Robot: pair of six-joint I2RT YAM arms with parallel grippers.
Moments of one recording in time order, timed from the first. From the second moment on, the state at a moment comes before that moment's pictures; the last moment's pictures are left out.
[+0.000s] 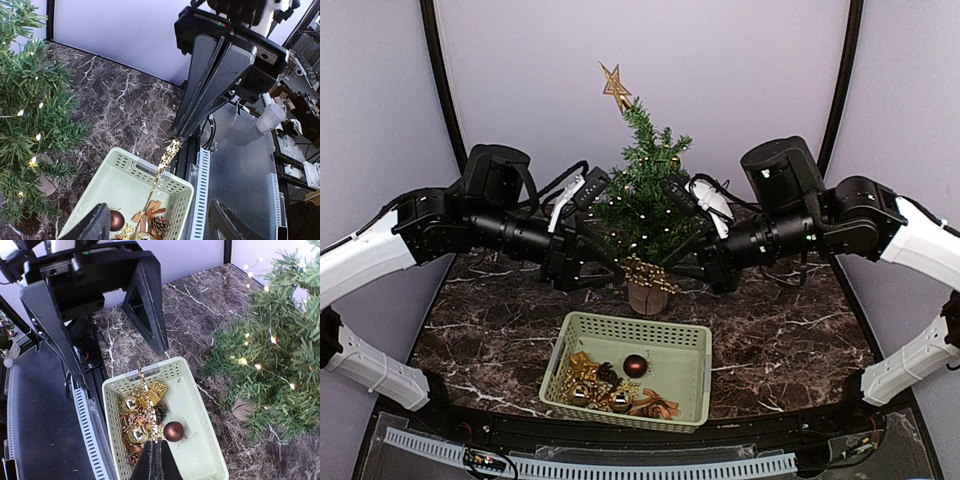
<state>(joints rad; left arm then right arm) -0.95 1.25 1.31 -0.55 0.49 -0.13 1.15 1.30 1.46 -0.73 -0.12 0.13</state>
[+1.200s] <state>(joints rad) -0.82 1.19 1.16 -0.30 0.43 -0.20 1.04 1.16 1.03 -0.15 -0.21 0.23</state>
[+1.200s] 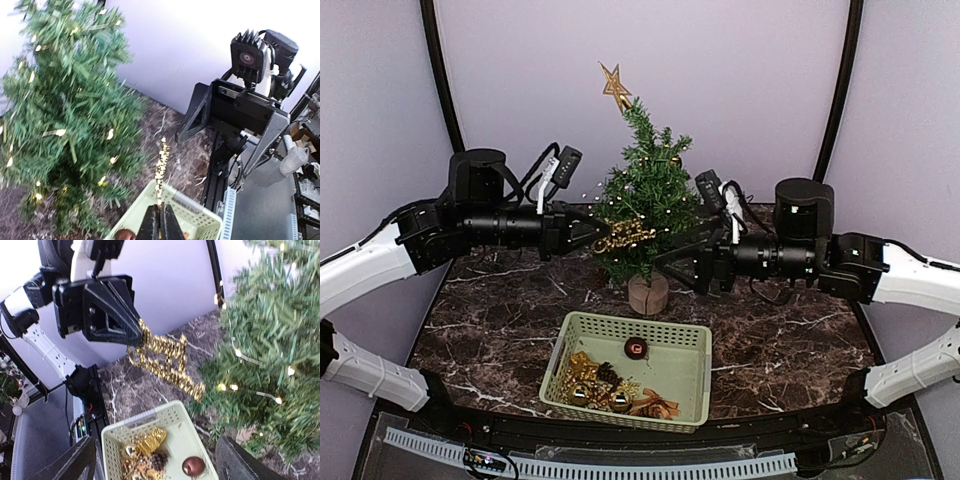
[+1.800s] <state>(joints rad) -0.82 1.24 1.21 -0.17 0.56 -0.22 1.04 1.21 1.01 0.19 -0.18 0.28</state>
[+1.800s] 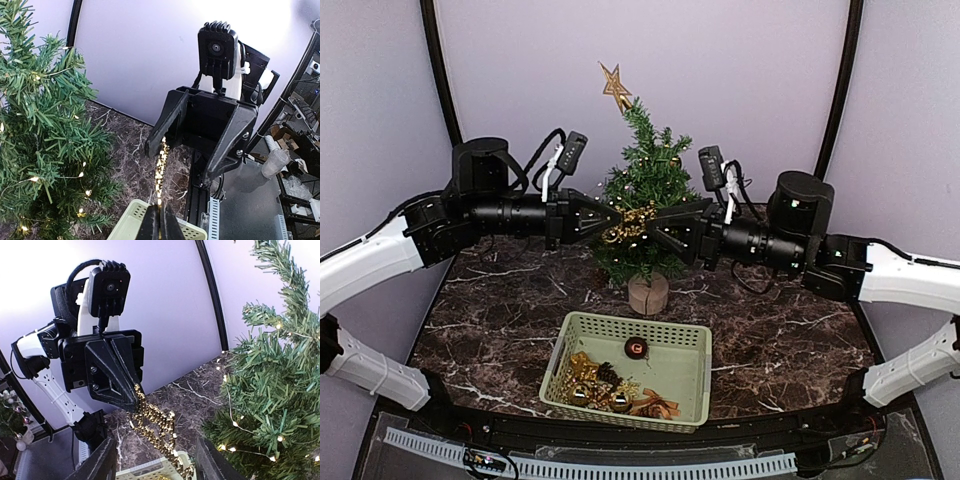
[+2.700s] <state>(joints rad) -0.78 1.28 1.24 -0.12 0.45 -0.27 1.04 1.20 1.03 0.24 0.07 0.30</state>
